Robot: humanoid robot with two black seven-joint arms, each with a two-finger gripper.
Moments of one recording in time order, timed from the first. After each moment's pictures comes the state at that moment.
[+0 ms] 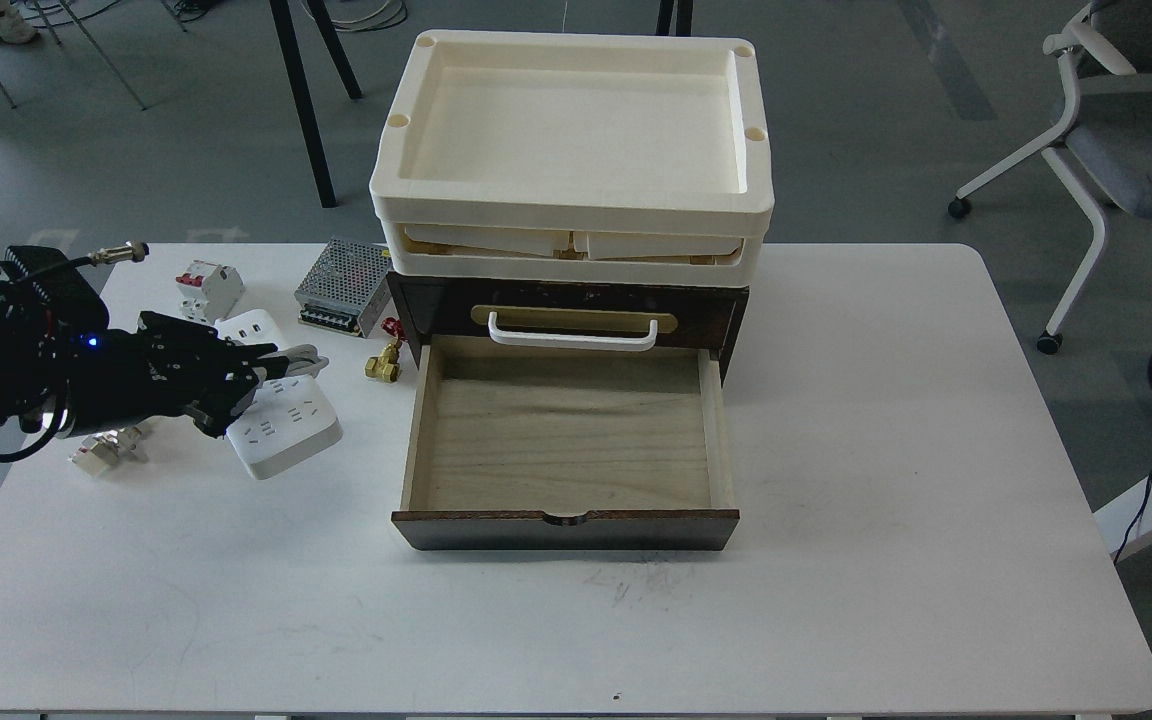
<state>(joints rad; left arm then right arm) -0.70 1.09 -0.43 -1.44 1.88 -0.15 -0.49 0.76 -0.73 0.58 0.62 0.20 0.49 0.49</state>
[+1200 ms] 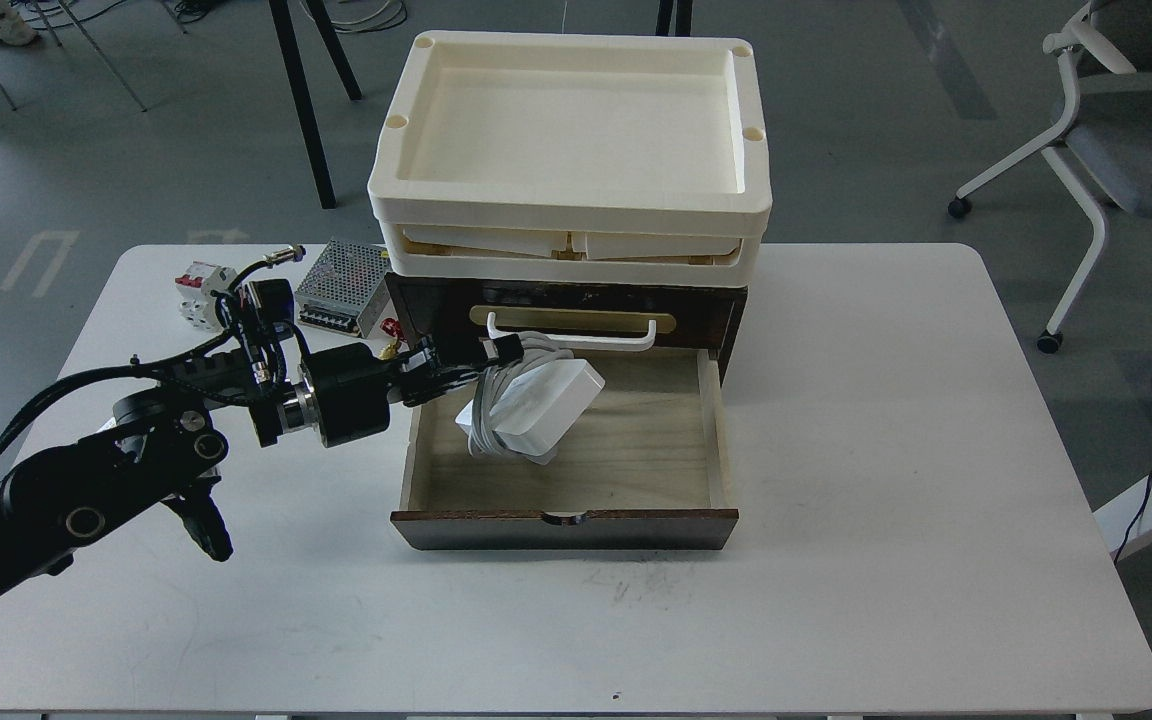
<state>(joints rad) -0.64 0.48 -0.48 -1.06 1.13 -0.41 -0.49 0.75 -0.73 0.58 0.62 0.20 0.49 0.49</state>
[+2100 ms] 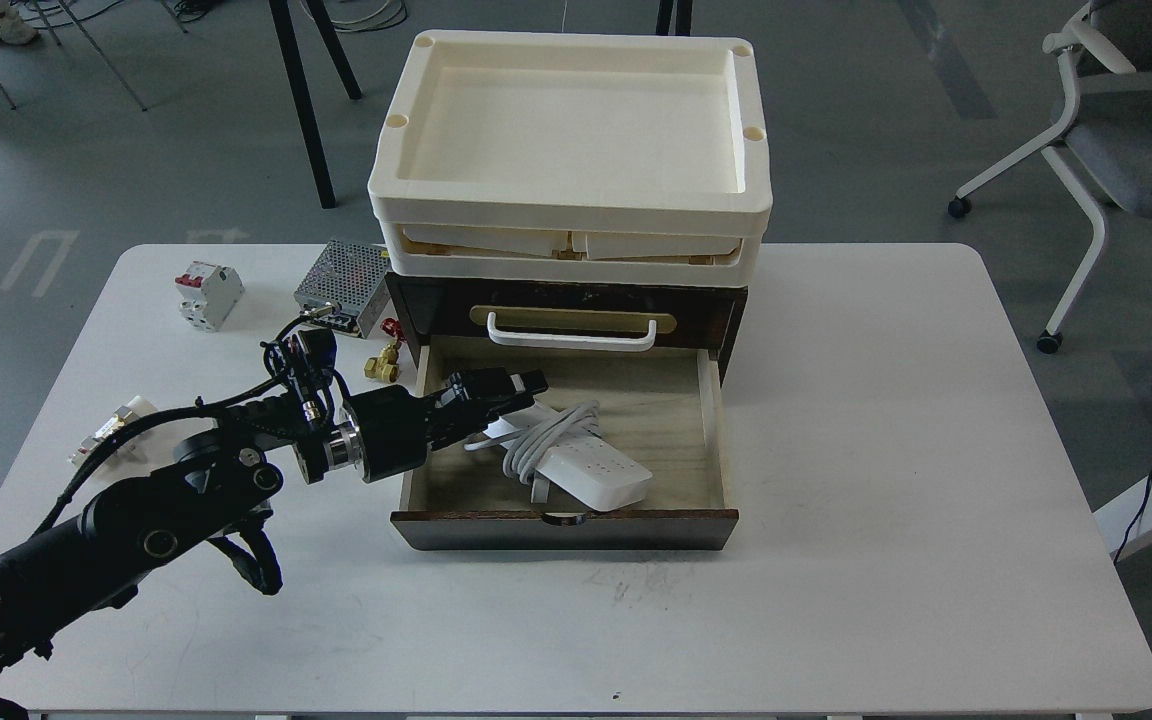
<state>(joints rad) -0.61 0.37 -0.48 -0.93 1.08 -0.40 -0.49 0.73 -0.73 0.59 0.62 0.20 0.49 0.49</state>
